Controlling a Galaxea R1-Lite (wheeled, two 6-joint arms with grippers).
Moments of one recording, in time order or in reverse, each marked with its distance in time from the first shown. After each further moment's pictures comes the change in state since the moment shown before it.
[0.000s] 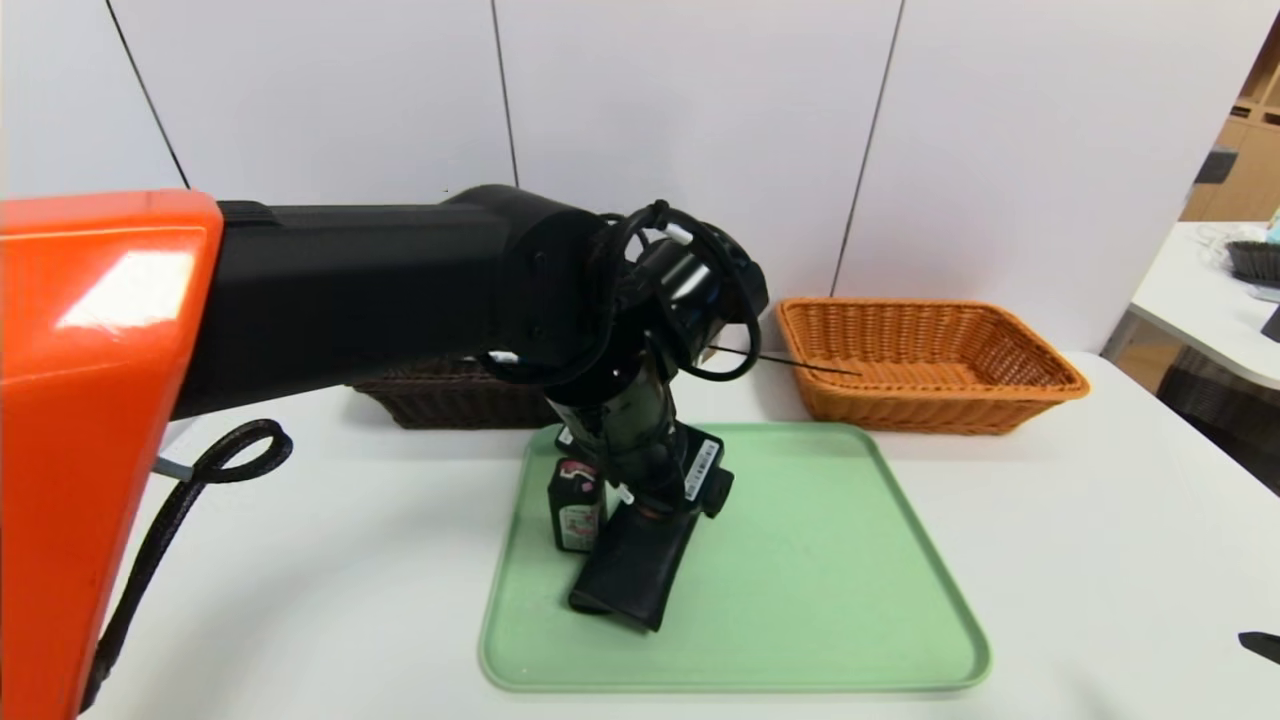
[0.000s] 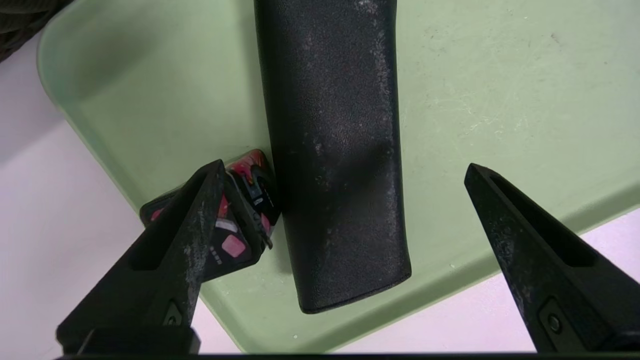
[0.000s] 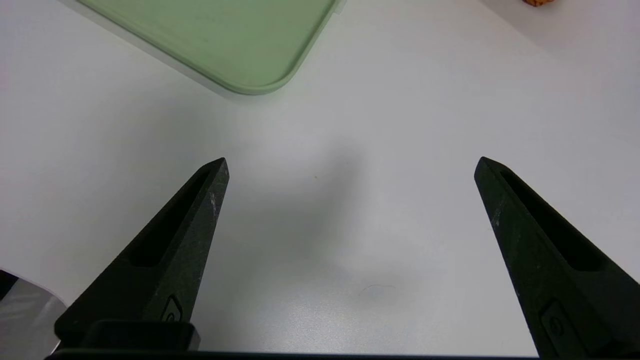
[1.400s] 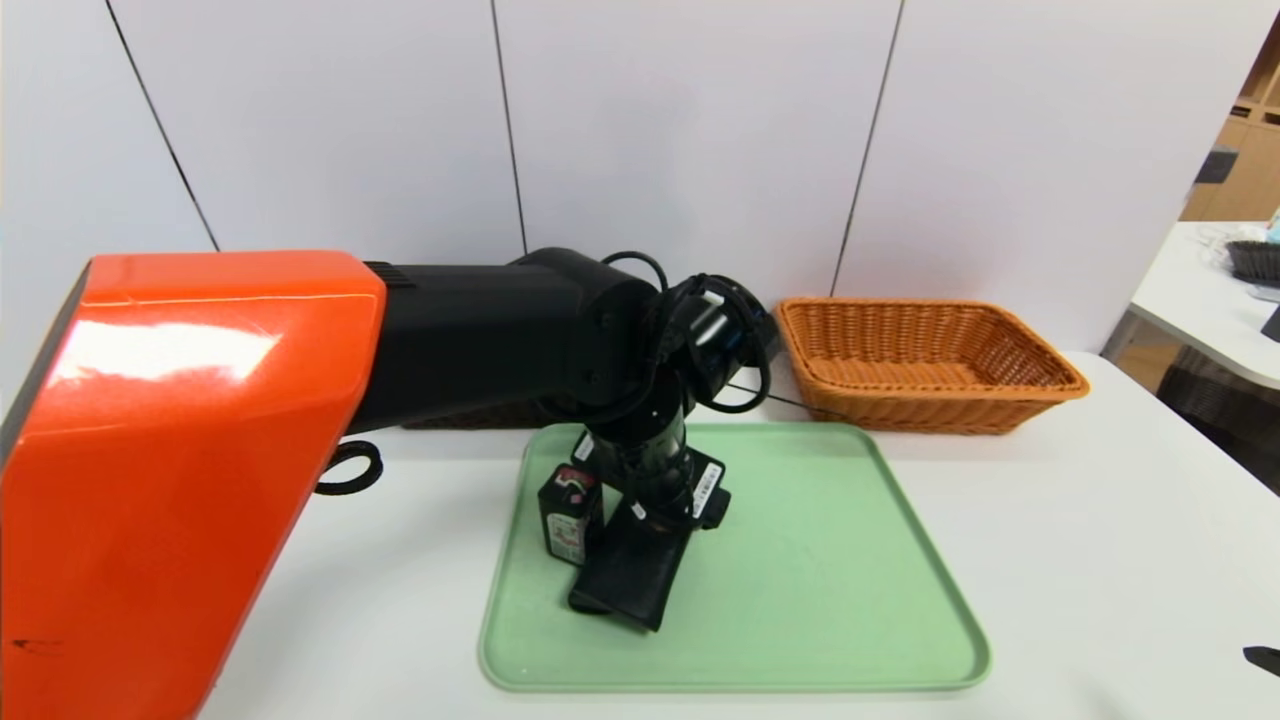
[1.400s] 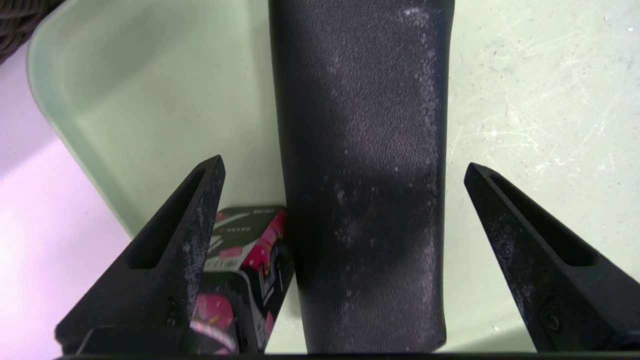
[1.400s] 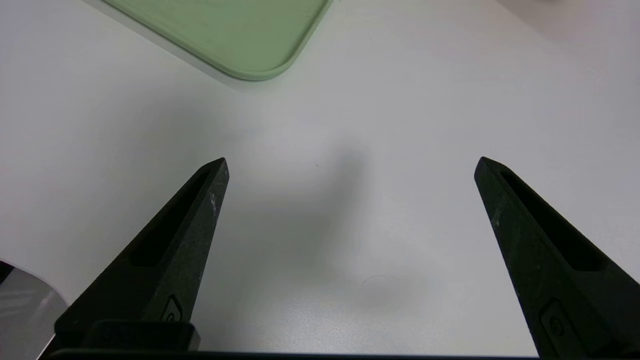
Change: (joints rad) left arm 0.001 0.095 0.000 -0.048 0.079 0.011; right arm 0.000 -0.029 0.031 0.000 0.000 -0.001
